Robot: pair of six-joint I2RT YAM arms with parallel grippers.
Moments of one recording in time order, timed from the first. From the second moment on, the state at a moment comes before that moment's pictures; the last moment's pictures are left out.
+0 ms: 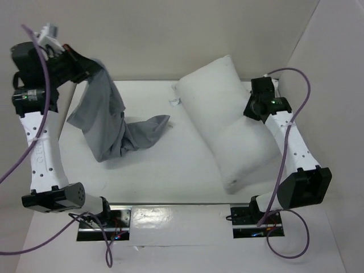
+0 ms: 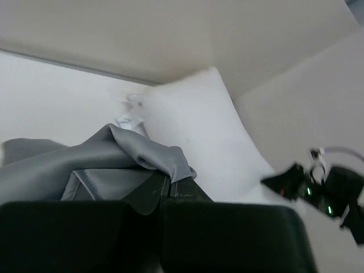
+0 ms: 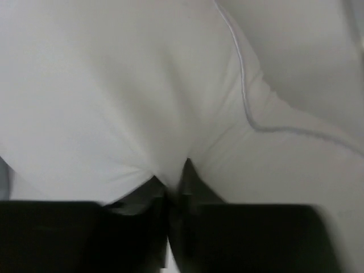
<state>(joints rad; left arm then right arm) 0.32 1.42 1.97 -0.77 0.64 -0.56 0.17 1.38 1.35 -0.80 0.23 0.48</state>
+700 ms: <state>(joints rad) -0.06 1.58 1.68 -0.91 0.32 -0.42 0.54 1.41 1.42 -0.67 0.13 0.41</state>
